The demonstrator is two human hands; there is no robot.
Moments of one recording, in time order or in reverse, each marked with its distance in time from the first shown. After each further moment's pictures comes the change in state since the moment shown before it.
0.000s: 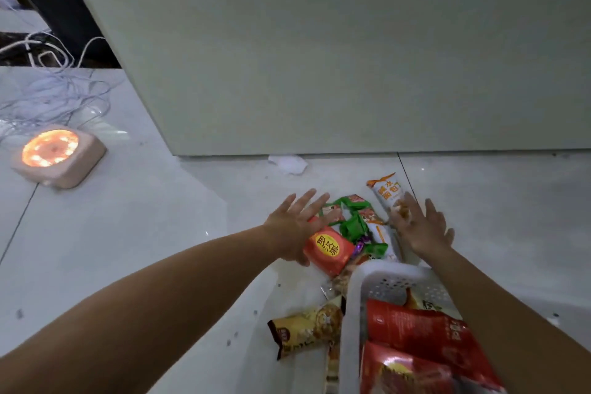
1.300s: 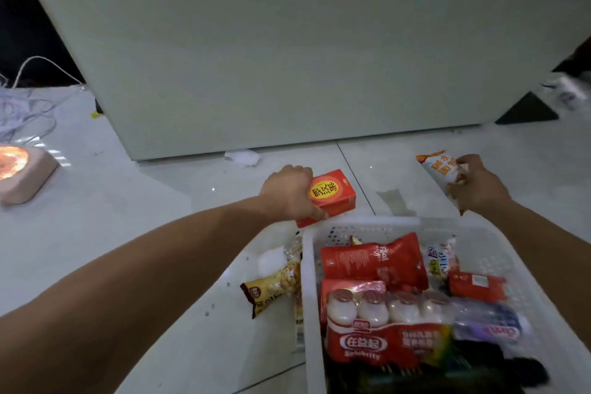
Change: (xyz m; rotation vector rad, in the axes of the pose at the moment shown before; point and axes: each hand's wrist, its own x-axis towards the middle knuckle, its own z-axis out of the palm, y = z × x) left_hand -0.033 0.070 -0.073 -0.393 0.316 -0.078; right_hand -0.103 0.105 -0.141 0.121 0.339 0.089
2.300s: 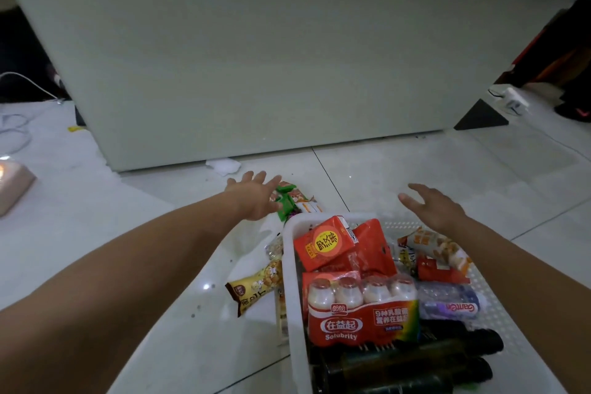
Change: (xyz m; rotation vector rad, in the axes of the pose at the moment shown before) left_hand -0.017 -0.023 -0.008 0.289 -0.247 -0.063; right_hand -0.049 0.019 0.012 -0.137 -0.181 -0.063
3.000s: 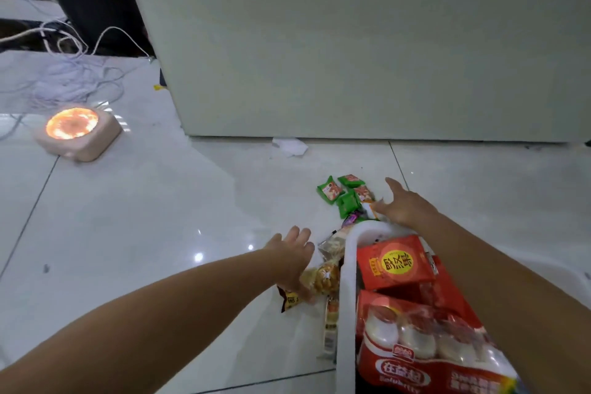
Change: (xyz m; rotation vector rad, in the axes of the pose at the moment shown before) left_hand -0.030 -0.010 0.103 0.083 -0.220 0.118; right_hand 0.069 -0.149 0.093 -0.116 -0.307 -0.187
